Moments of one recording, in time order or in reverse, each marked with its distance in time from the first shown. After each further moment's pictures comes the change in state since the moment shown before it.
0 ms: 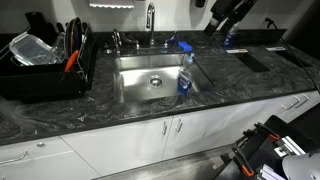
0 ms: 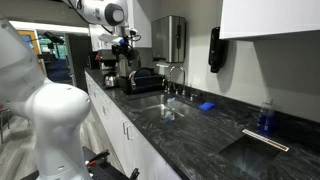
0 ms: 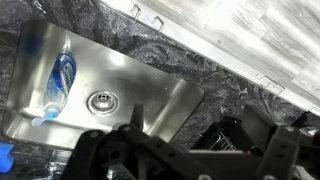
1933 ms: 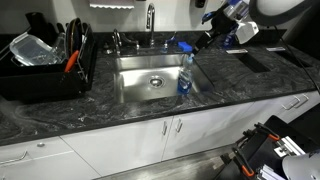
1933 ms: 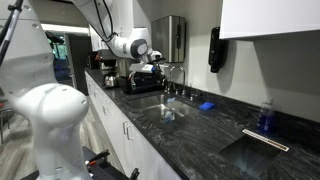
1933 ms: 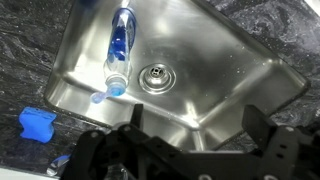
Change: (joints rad) arm -0.098 0.293 -0.110 -0.121 -0.149 0.516 -0.253
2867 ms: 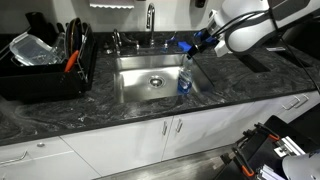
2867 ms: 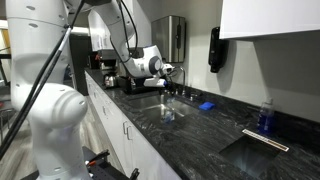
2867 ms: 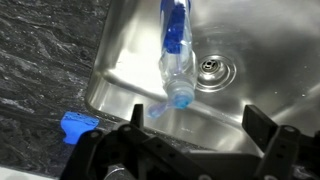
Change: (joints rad) arm -0.043 0.297 -0.085 0.096 -0.345 0.255 0.284
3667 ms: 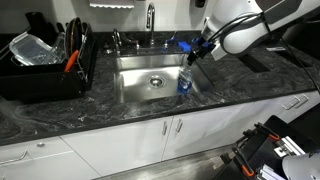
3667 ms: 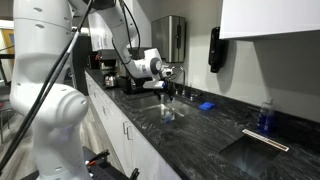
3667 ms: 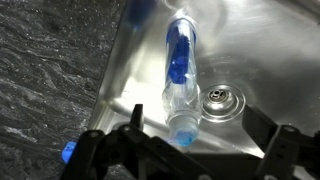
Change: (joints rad) arm 0.030 0.048 -0.013 0.051 -0.056 -0.150 0.076
